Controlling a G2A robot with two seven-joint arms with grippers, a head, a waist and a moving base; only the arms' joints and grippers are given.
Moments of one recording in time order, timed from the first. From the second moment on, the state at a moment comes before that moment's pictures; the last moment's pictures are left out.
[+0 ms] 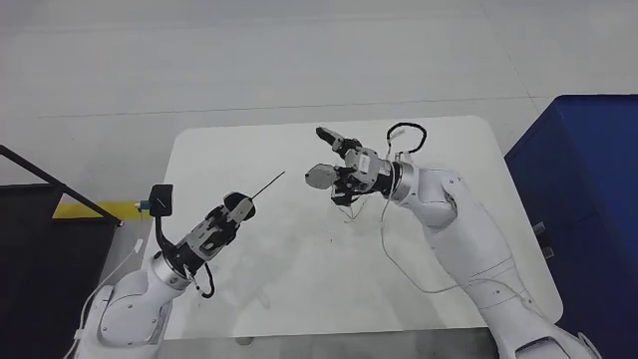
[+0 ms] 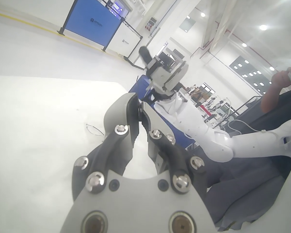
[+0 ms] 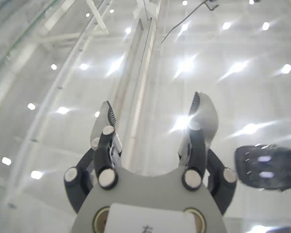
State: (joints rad) left arm 1.58 -1.21 -1.58 -1.87 0.18 -0.65 -0.53; right arm -0.97 -1.28 1.14 -1.46 2.01 0.87 0.19
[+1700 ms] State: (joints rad) left arm 1.61 -1.15 -1.61 -1.97 -0.35 -0.10 -1.04; right arm -1.13 -1.18 1.08 -1.79 0.22 0.07 0.89
